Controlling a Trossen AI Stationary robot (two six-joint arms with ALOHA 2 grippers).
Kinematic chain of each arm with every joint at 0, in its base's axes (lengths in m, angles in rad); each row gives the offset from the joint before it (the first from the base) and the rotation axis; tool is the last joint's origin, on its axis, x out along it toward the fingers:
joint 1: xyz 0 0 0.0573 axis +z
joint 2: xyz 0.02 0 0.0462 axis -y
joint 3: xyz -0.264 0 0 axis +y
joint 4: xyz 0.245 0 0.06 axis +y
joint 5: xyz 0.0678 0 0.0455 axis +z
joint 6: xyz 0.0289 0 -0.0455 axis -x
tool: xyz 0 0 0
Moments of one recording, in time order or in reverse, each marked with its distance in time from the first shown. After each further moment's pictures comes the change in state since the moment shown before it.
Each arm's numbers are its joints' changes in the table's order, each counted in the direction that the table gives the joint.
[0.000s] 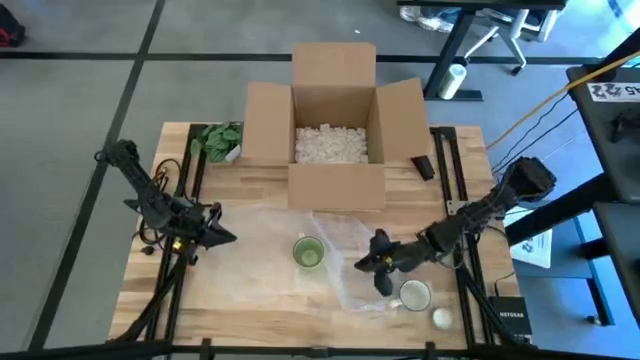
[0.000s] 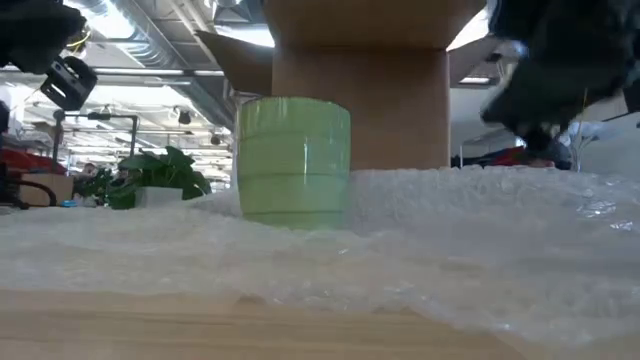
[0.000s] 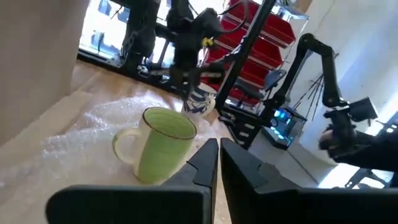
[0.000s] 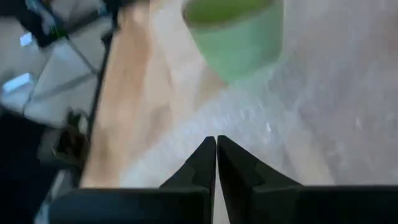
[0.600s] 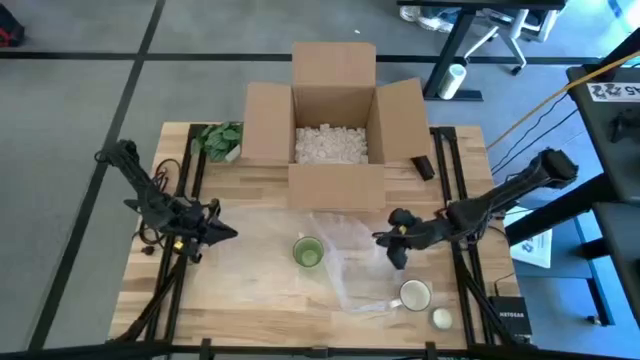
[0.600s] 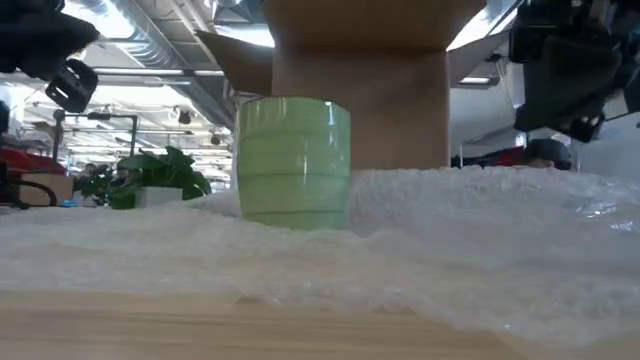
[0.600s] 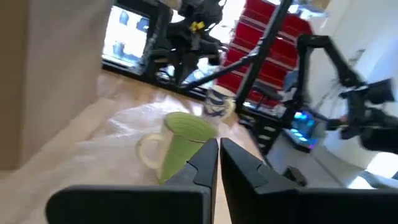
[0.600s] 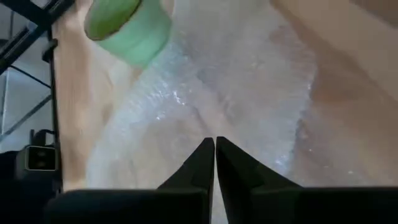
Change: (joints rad) left arm 0.000 0.000 0.000 0.058 0.128 -0.030; right arm -0.061 0.406 0.006 0.526 -0.024 -0.263
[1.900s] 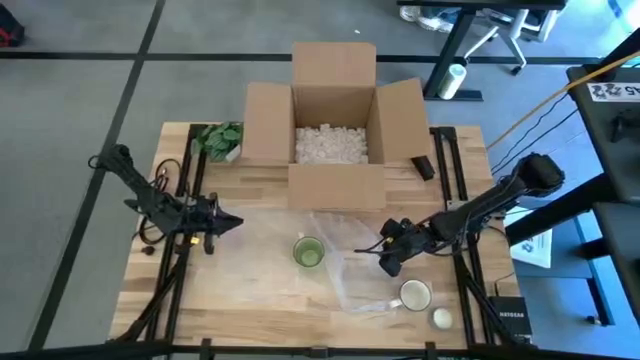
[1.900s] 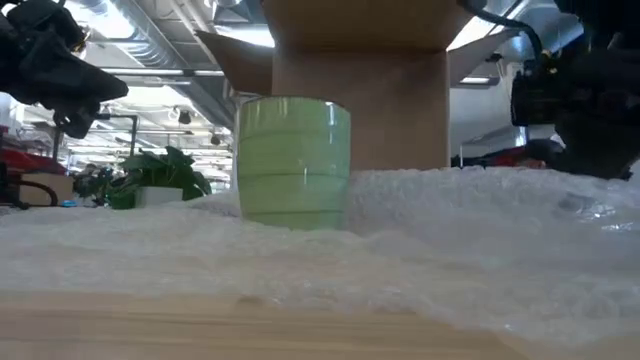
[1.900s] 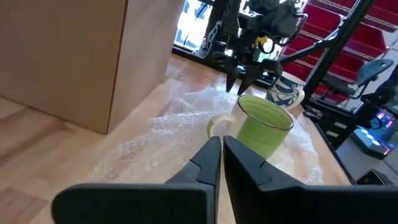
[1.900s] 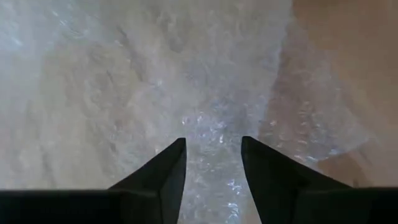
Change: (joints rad) left arm 0.107 -0.005 -0.001 0.154 0.049 0.120; right arm -0.009 -0.308 0.000 0.007 0.101 -0.057
